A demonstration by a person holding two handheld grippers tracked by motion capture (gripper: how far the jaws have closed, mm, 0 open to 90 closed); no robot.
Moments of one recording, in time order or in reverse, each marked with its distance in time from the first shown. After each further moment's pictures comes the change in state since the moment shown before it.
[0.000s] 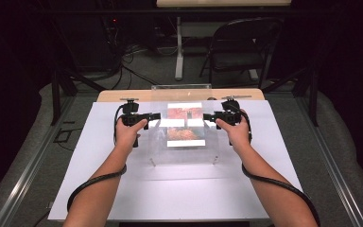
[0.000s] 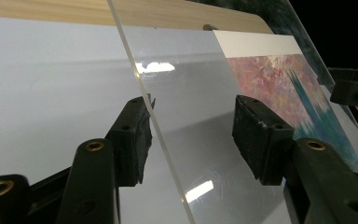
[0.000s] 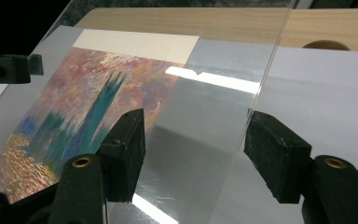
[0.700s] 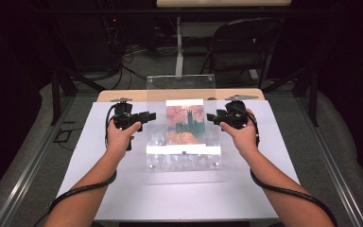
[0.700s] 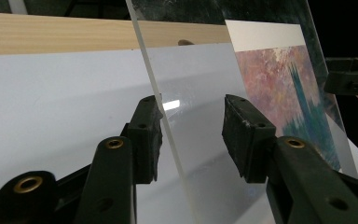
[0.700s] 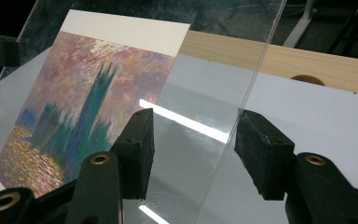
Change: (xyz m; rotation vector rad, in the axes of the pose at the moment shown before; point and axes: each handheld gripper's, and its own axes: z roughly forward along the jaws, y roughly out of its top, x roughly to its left) left arm -0.026 -0.003 -0.046 -0.054 -0.029 0.088; right arm 0.029 0.003 -0.047 -0.062 -0.027 -0.131
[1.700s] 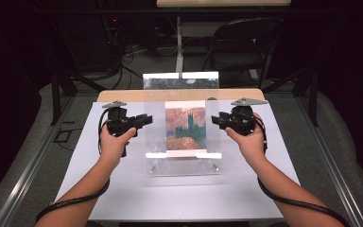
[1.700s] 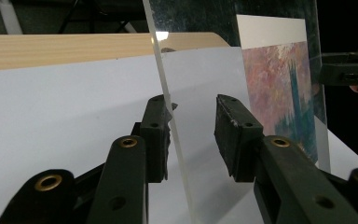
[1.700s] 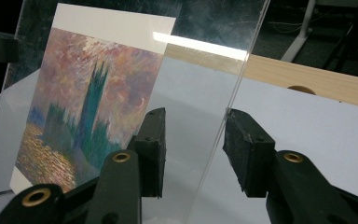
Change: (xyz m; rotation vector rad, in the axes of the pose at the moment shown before) left arm -0.026 -0.009 -0.035 -0.043 -0.016 0.068; right arm 0.020 -0.003 -0.041 -0.042 0.001 -0.041
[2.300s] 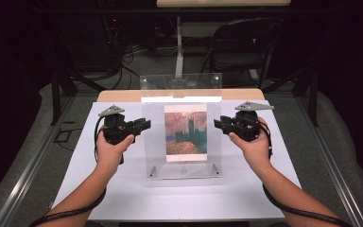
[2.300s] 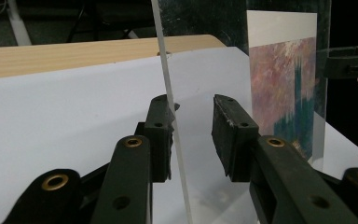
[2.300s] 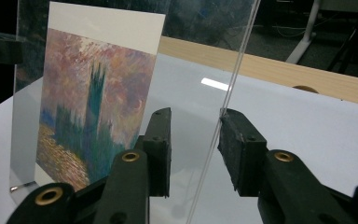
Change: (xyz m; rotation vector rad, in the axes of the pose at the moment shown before) left arm -0.025 -0.011 -0.024 -0.025 0.023 0.063; right arm 0.015 -0.004 -0.026 -0.021 0.017 -0.012
